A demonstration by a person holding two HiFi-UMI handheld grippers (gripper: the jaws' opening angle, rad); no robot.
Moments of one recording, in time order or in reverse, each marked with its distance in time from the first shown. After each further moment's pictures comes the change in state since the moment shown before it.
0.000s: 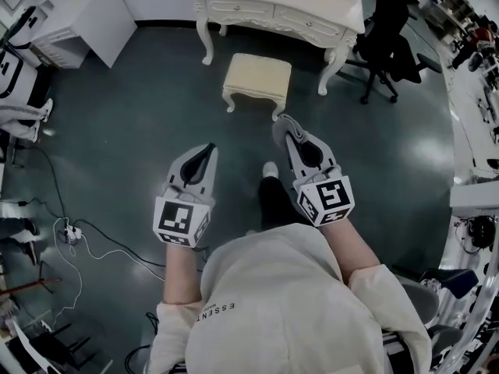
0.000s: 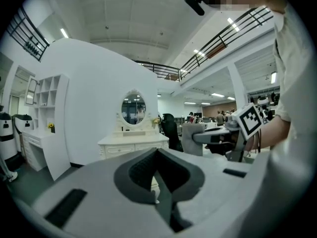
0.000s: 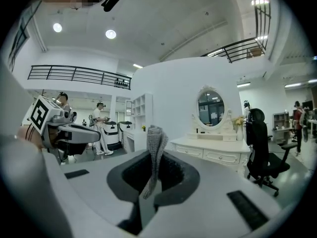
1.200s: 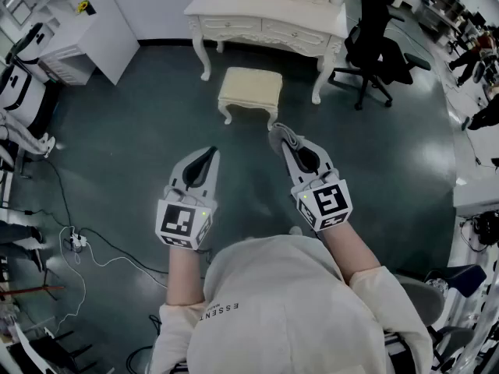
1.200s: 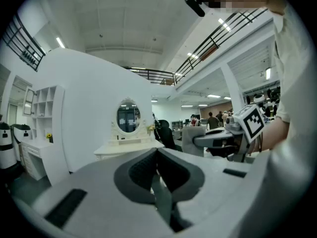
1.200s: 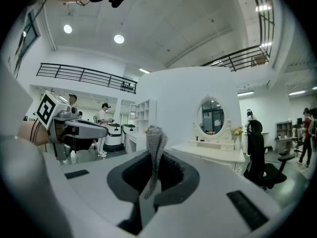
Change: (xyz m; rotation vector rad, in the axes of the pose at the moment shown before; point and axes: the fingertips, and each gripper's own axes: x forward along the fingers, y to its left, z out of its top) left arm -0.023 -0.079 0.050 0.061 -0.064 -0.009; right arm -0.087 -0.005 0.029 -0.066 -0.055 0.025
